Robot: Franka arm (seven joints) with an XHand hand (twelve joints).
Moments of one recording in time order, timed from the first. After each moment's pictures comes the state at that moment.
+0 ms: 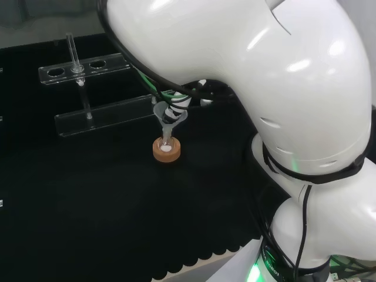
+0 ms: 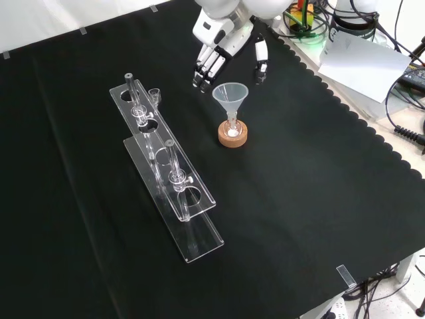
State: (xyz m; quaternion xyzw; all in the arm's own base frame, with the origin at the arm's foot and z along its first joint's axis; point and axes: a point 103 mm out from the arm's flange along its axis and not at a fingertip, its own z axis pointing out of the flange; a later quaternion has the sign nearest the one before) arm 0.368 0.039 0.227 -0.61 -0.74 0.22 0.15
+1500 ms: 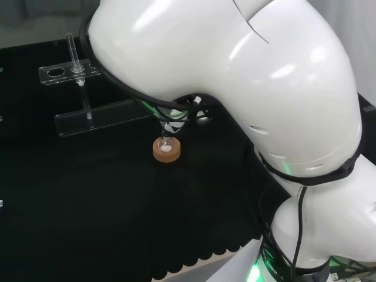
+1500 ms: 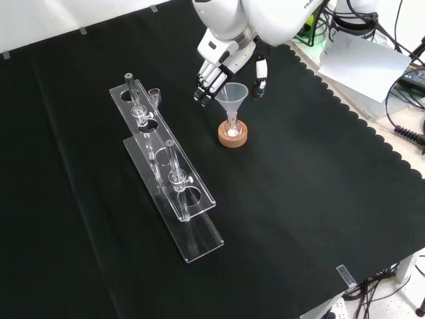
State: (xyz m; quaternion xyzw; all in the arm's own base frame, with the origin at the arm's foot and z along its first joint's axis) arm 0.371 0.045 0.188 -0.62 -0.74 0.24 0.11
